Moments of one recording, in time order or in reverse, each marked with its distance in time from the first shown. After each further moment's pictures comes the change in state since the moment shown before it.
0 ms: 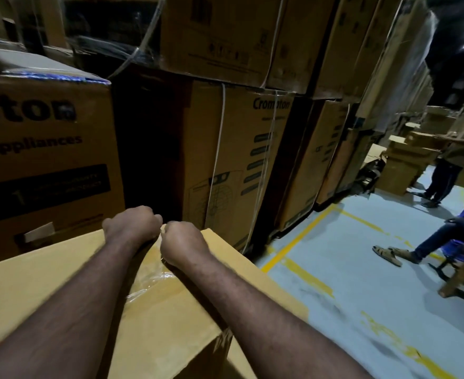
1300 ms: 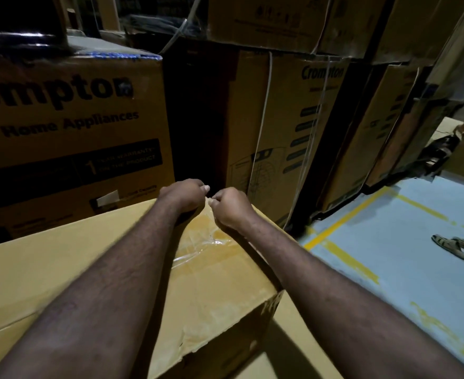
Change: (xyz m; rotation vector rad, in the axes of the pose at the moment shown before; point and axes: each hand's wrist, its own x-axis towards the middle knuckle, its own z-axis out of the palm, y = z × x) left_hand 0.016 -0.013 0.003 -0.078 -0.226 0.028; right_hand 0.007 0.010 -0.004 0.261 -0.065 0.009
